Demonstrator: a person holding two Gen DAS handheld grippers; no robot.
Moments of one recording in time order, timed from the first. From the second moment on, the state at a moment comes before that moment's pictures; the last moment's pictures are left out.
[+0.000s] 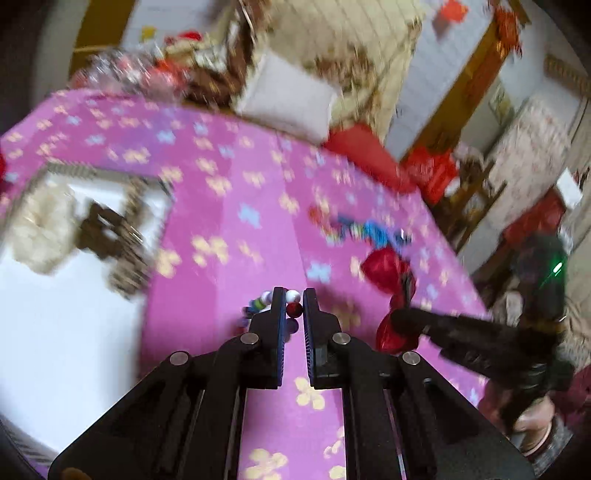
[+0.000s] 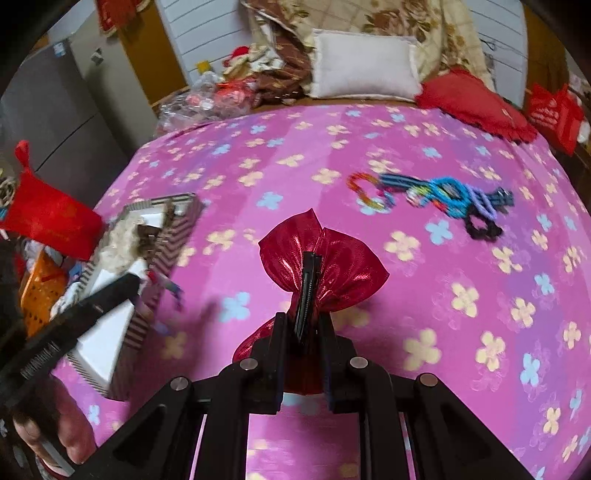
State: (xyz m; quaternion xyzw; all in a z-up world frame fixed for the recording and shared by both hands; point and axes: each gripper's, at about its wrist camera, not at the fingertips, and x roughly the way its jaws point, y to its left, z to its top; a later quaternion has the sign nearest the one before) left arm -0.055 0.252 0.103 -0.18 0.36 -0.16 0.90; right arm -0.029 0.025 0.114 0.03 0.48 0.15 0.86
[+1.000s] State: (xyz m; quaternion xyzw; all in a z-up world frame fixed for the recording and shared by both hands) left arm -0.036 0.482 0.042 -0.29 0.39 0.15 0.86; right arm -0.014 0.305 0.035 -0.04 0.58 0.33 0.75
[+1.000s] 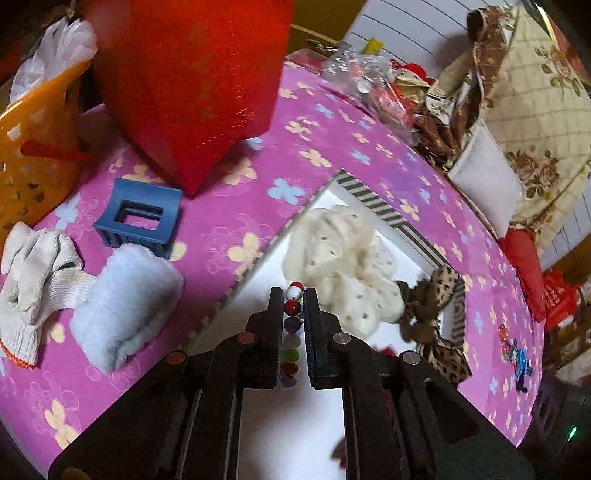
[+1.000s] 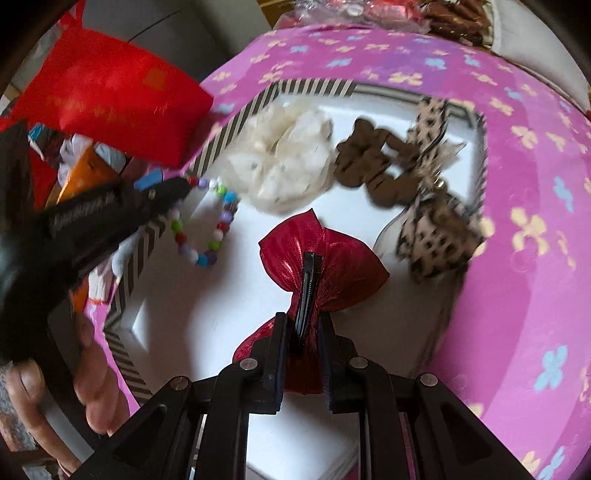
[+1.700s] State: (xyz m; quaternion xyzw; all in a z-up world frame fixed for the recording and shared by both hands) left arm -0.053 0.471 0.066 -0.29 0.35 0.13 0.88; right arm -0.085 0.248 0.090 -0.06 0.49 0.35 0.80
